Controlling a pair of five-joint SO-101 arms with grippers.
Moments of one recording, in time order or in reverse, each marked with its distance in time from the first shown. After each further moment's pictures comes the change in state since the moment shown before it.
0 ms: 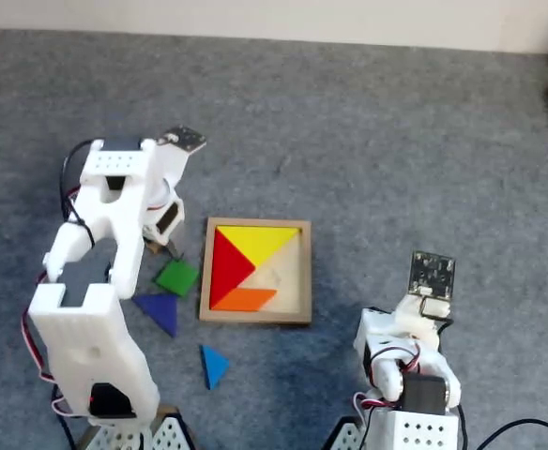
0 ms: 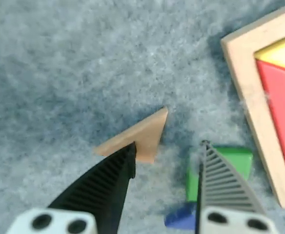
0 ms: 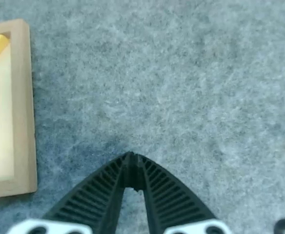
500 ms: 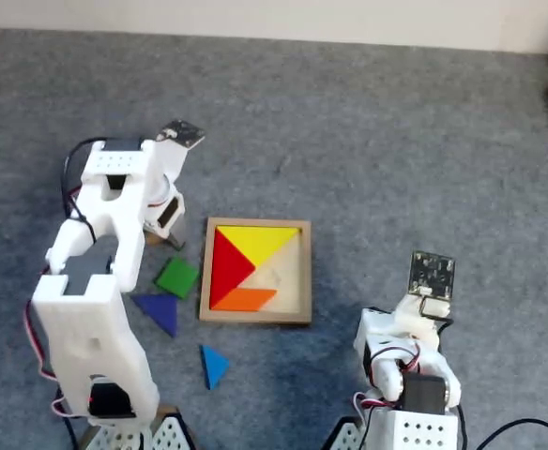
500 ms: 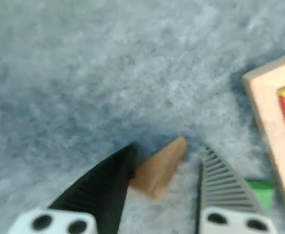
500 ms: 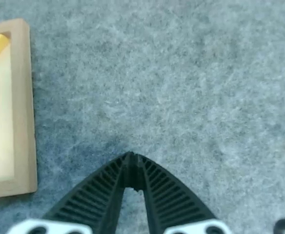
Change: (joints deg) left arm -0.1 5.3 -4.0 -3.3 0.1; right arm 0.0 0.0 0.0 0.0 0.0
